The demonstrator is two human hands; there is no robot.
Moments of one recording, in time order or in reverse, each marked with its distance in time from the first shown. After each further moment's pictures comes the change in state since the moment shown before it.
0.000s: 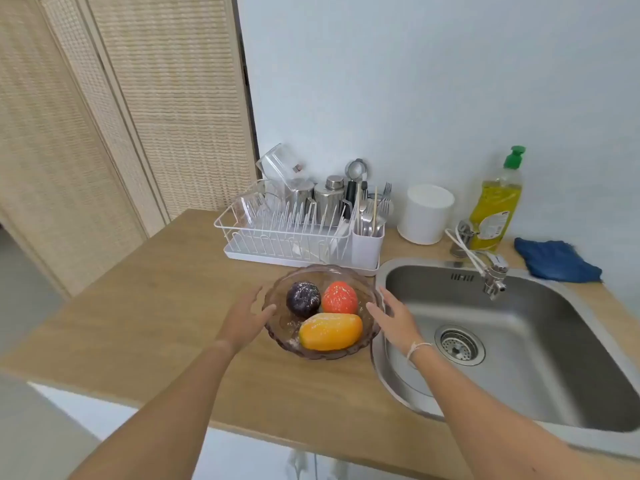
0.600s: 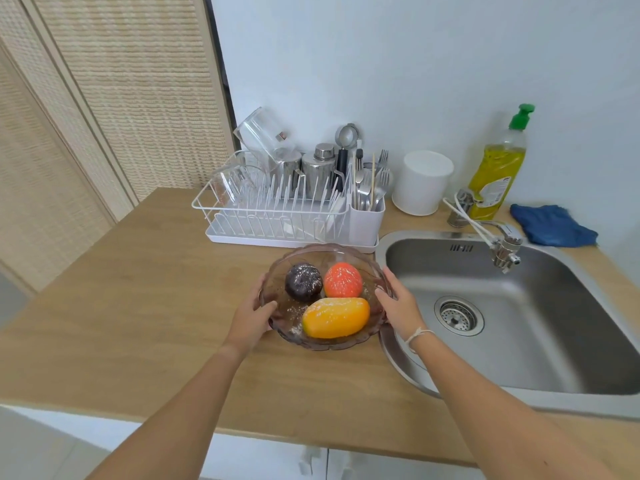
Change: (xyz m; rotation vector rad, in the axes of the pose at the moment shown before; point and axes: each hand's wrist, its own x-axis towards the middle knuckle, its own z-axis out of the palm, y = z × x) left_hand 0.024 -0.034 0.033 -0.582 -0.141 -0.149; right_hand 0.012 0.012 0.021 0.212 0.134 0.074
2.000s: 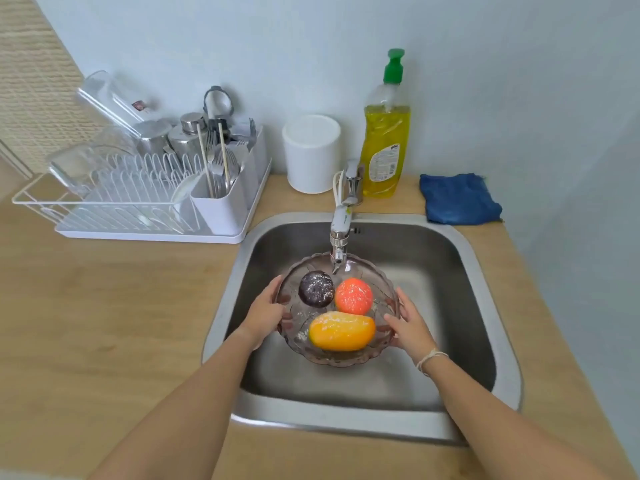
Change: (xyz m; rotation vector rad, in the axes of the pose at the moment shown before) left_hand 0.036 -0.039 0.305 0.208 -0.057 -0.330; right_hand 0.052 0.150 -0.271 0.185 -0.014 0.324
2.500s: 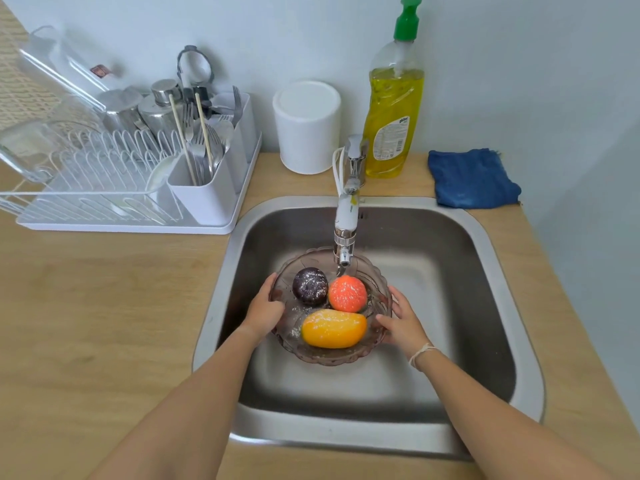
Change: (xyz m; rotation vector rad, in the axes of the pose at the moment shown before) left_hand 0.028 -0.026 0.001 0.152 0.051 -0.041; right_hand 0.016 0.027 0.017 0.030 -0.018 0.105
